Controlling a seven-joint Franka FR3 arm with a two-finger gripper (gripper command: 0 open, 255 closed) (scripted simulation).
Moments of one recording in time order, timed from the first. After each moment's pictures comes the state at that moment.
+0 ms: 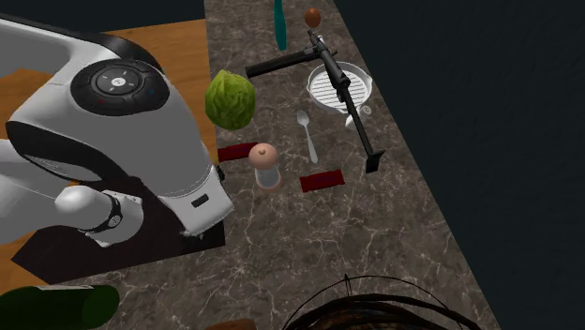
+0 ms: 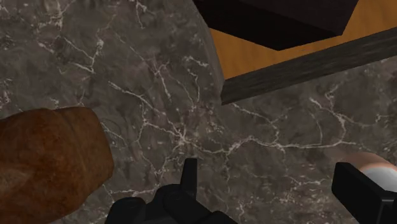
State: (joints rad) arm 0.06 -0.35 0.22 -2.24 -0.03 1.87 -0.03
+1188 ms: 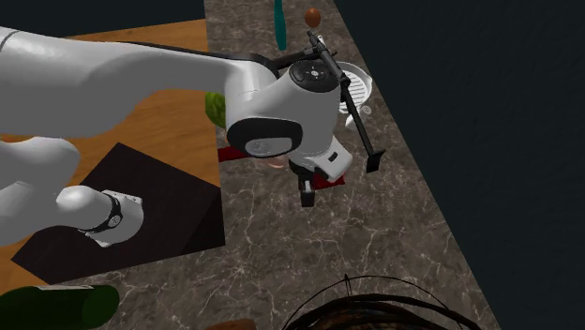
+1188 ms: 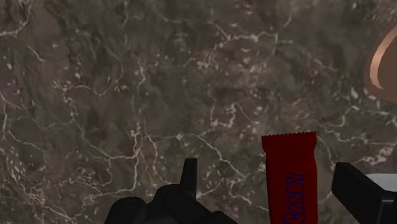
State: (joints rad) arm 0.18 0.28 0.35 -1.75 -0.20 1.99 0.13
